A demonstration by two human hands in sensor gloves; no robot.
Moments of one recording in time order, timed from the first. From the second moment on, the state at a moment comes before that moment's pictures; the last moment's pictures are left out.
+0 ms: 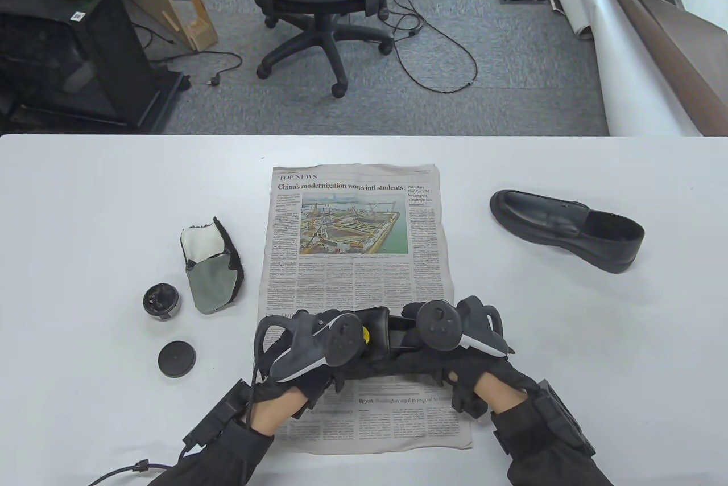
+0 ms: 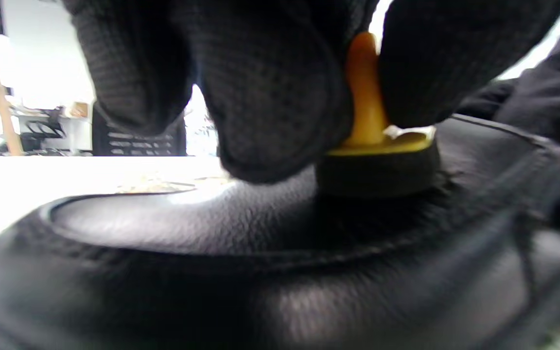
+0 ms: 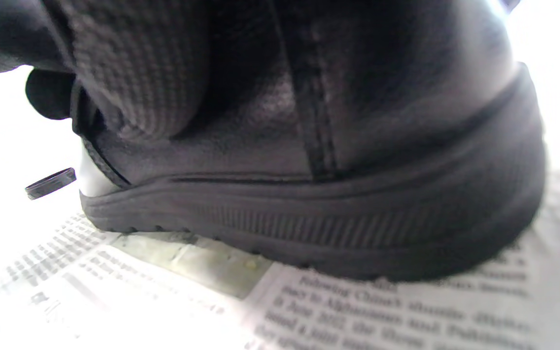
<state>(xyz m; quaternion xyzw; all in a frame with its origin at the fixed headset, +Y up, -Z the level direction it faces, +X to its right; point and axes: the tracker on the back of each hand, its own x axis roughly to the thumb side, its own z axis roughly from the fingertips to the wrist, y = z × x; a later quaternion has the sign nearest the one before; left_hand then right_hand) -0.092 -0.703 -0.250 0.02 -0.15 0.04 0.99 0.114 -0.743 -0.274 0.23 0.10 0.96 0.13</state>
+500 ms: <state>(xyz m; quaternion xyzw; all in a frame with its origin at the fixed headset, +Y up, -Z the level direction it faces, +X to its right) -0.115 -0.712 -0.281 -0.01 -0.05 0.01 1.00 0.115 -0.743 -0.274 0.23 0.10 0.96 0.13</state>
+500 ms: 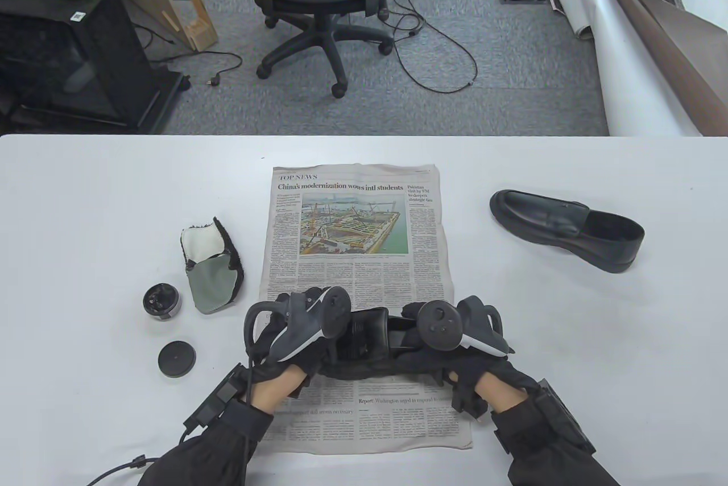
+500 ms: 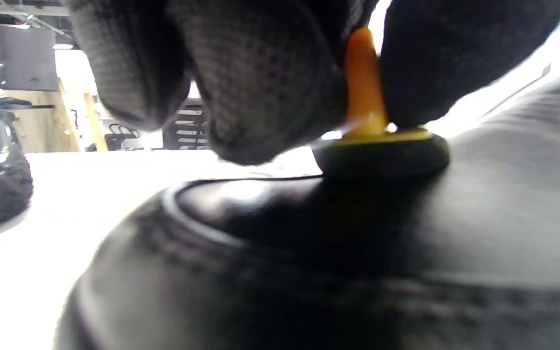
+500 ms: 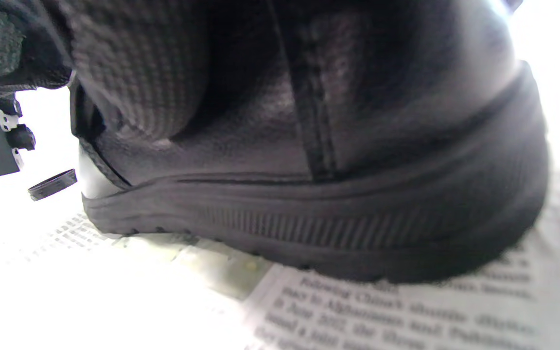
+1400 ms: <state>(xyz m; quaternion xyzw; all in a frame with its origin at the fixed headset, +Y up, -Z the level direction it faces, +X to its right) -0.079 -0.700 -0.236 0.03 -0.16 0.06 0.98 0.115 -0.743 -0.274 0.23 0.10 0.96 0.13</state>
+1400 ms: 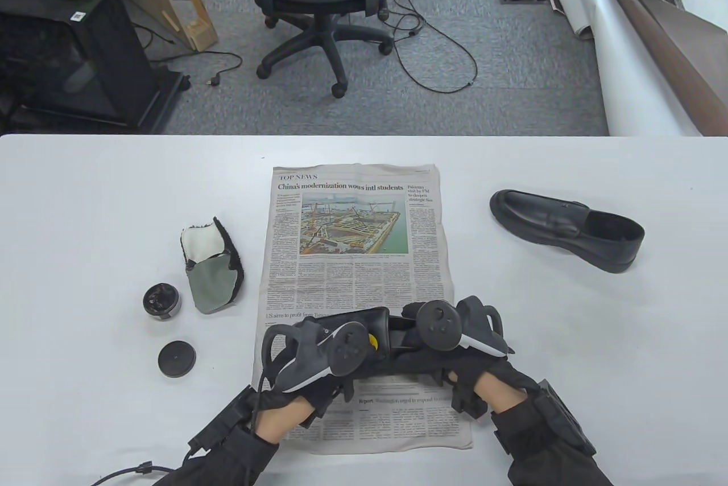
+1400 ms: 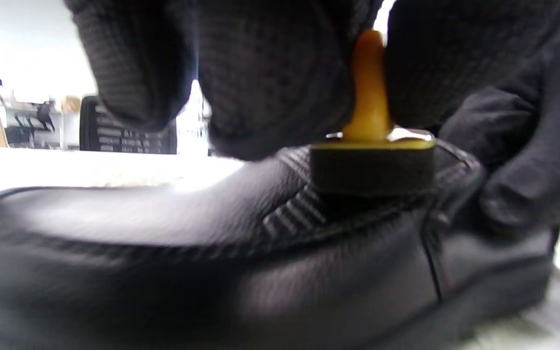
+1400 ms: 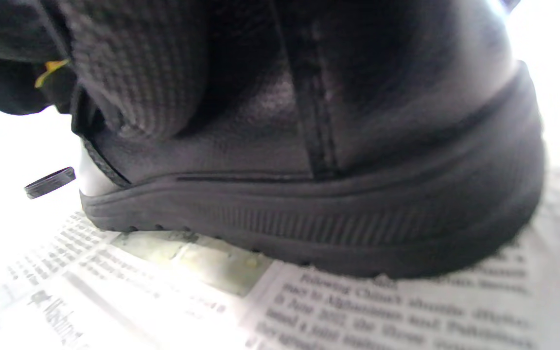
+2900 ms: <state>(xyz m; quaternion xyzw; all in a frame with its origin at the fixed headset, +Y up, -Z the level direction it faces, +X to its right) -0.086 -0.697 -0.238 -0.01 -0.16 0.08 0.98 0.113 -0.742 -0.273 0.23 0.09 0.96 0.11</state>
